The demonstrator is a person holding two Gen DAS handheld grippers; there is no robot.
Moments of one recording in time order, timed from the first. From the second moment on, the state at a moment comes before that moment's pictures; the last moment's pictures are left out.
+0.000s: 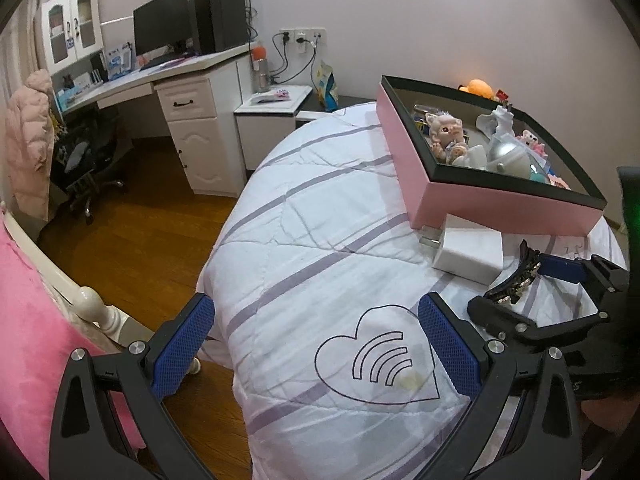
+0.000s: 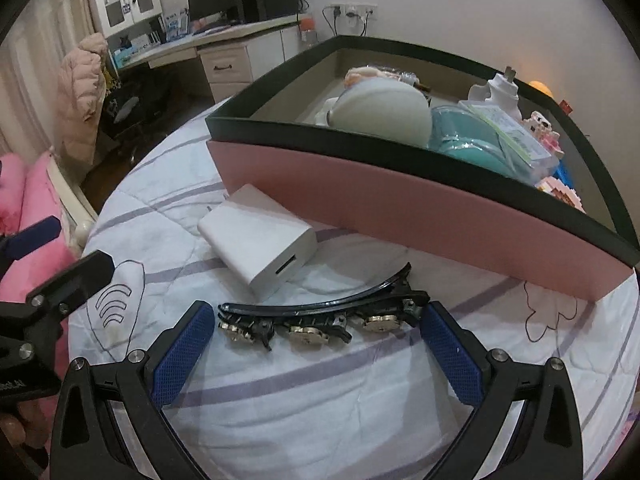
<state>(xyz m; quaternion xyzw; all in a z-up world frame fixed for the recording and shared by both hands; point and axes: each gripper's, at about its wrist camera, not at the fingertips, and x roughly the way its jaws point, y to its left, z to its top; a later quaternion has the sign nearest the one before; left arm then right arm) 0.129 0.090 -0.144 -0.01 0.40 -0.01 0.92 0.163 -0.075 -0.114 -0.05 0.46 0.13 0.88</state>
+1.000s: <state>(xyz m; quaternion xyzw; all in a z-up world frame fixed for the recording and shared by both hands) 0.184 0.001 -0.162 0.00 0.44 -0.09 0.90 0.146 -0.174 -0.100 0.01 0.44 0.09 0.89</state>
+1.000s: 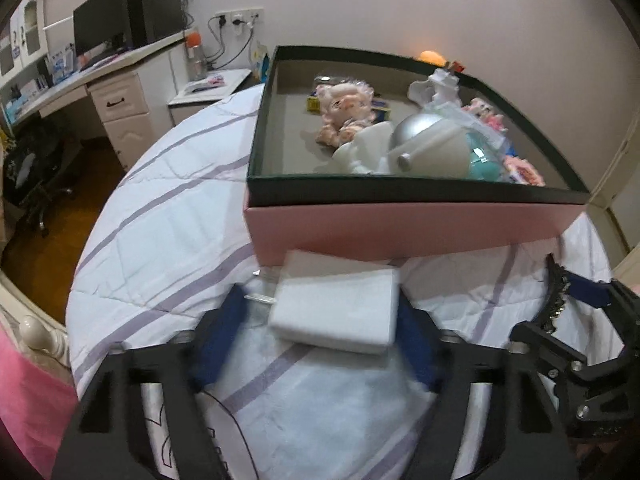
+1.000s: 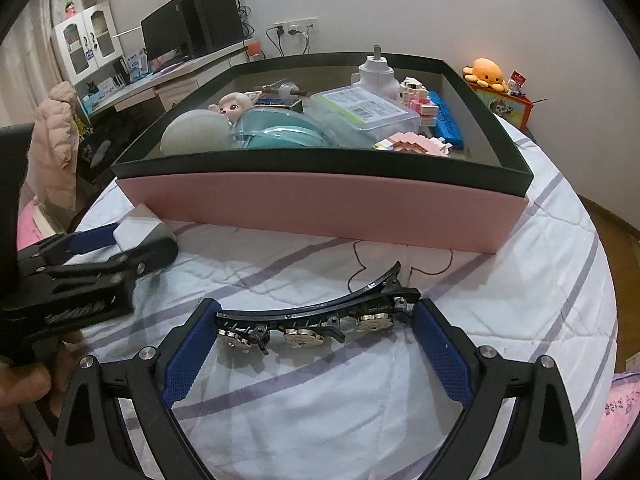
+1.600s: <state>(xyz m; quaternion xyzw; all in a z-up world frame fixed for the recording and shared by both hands) 0.126 0.021 -0.111 -0.03 0.39 -0.11 0.91 0.113 -0.176 -0.056 0.03 0.40 0.11 0.91</state>
